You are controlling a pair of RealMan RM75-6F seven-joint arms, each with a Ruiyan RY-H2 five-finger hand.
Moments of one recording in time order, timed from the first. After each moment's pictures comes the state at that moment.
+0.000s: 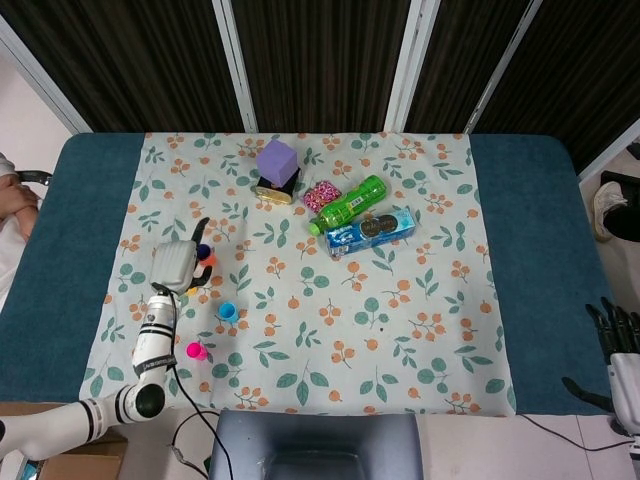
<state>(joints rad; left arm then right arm) -0.72 -1.59 -0.31 -1.41 0.84 1.10 0.48 -0.06 -1.01 0.02 -1.72 -1.52 1.56 -0.08</state>
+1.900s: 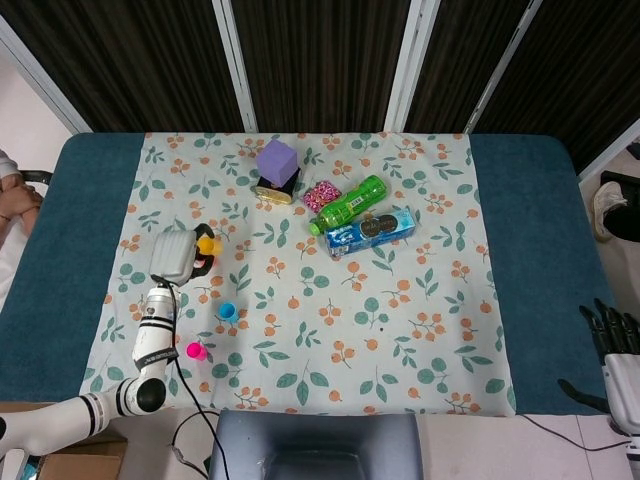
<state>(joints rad) -0.76 -1.62 -0.35 -1.31 0.87 1.10 0.45 -0.06 -1.00 0.01 -1.72 -1.53 1.55 -0.07</state>
